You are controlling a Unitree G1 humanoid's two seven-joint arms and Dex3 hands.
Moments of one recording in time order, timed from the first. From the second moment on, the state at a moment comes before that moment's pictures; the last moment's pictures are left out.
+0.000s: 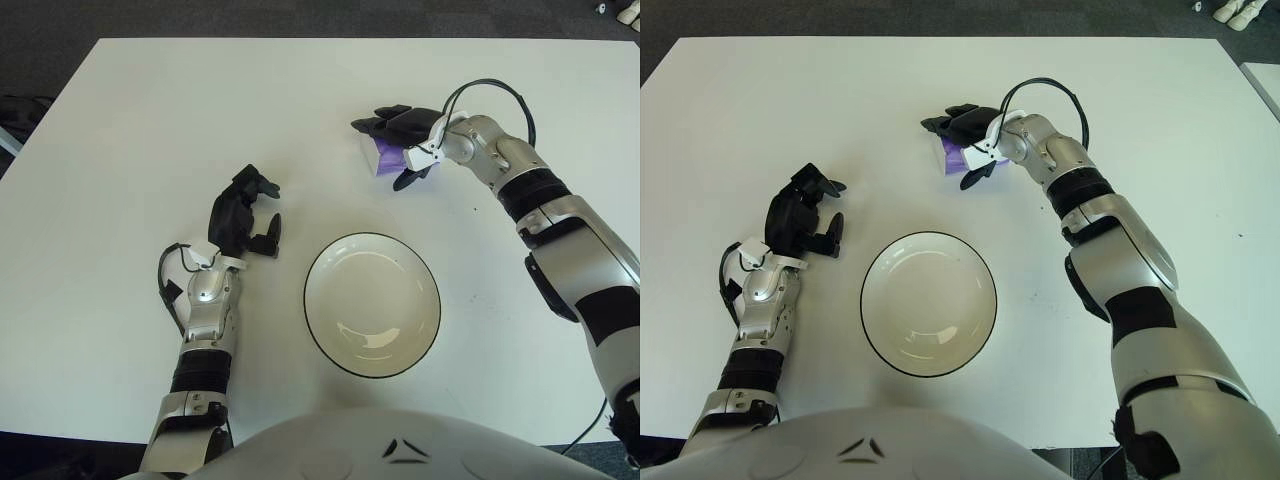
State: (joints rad) left arm -0.08 0.02 0.11 0.23 -0.15 -0.29 -0.23; right arm -1.08 -0.43 0.58 0.88 -0.71 -0.48 0.36
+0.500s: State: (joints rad) left arm -0.06 0.02 0.11 0.23 -0.14 -0.29 -0.22; right arm -1.02 -0.37 0.49 1.00 -0.62 -0.48 0.21
